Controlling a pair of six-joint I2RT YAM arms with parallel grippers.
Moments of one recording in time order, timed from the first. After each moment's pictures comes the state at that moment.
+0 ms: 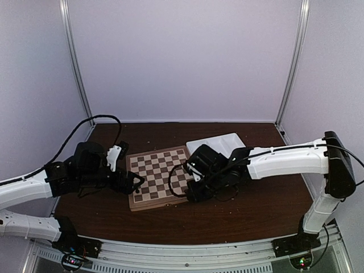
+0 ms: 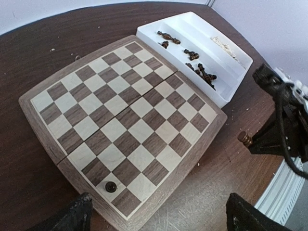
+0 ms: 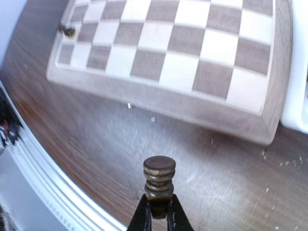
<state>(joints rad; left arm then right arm) -0.81 0.93 0.63 -0.32 0.02 -0.37 1.12 1.73 1.23 -0.54 -0.04 0.68</state>
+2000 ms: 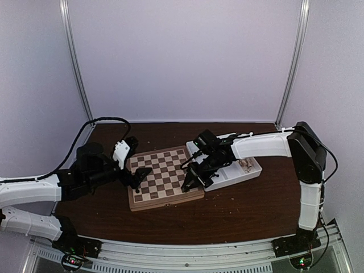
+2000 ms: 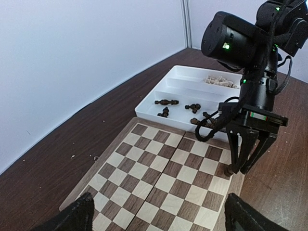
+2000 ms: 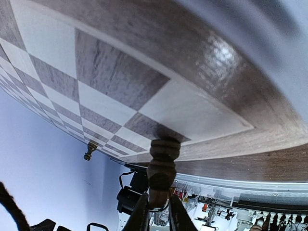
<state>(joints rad) -0.81 1.03 0.52 0.21 -0.03 0.13 0.80 2.00 1.41 -0.49 -0.66 1.72</state>
